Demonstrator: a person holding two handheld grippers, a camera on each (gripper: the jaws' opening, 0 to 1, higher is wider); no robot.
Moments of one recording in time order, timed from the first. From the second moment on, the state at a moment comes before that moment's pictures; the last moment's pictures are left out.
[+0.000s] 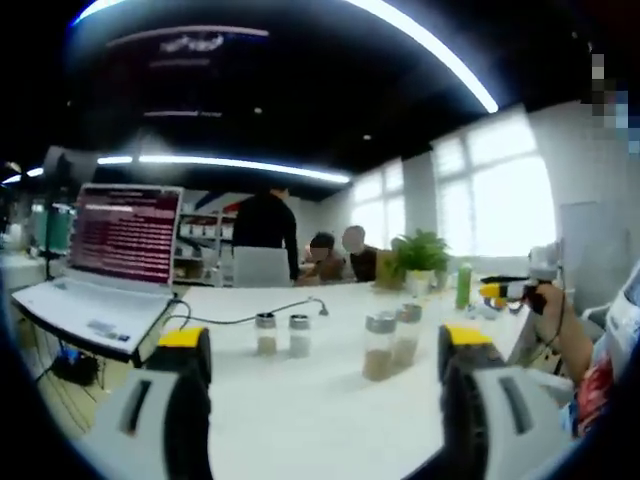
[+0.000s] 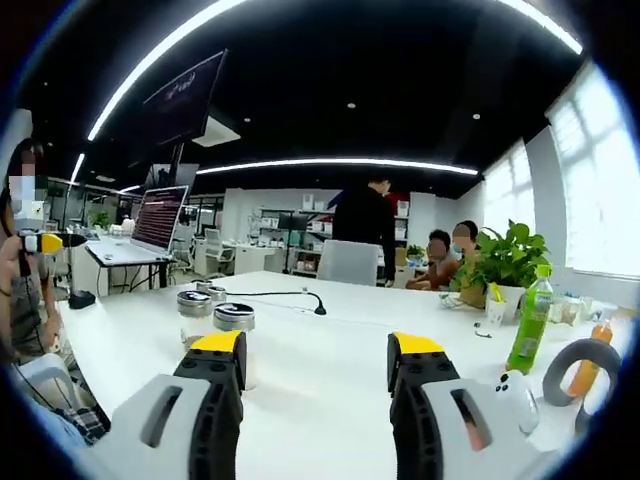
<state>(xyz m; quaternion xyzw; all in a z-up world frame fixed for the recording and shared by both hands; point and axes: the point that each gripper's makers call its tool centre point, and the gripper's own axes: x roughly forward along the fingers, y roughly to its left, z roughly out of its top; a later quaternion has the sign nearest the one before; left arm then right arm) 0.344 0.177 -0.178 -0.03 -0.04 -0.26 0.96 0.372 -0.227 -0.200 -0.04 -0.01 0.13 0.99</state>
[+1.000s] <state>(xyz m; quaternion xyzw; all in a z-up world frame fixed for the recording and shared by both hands) 0.382 0.138 -0.166 -0.03 -0.05 -0.30 0.95 0.346 -0.236 -0.199 -0.01 0.00 0.16 0.99</state>
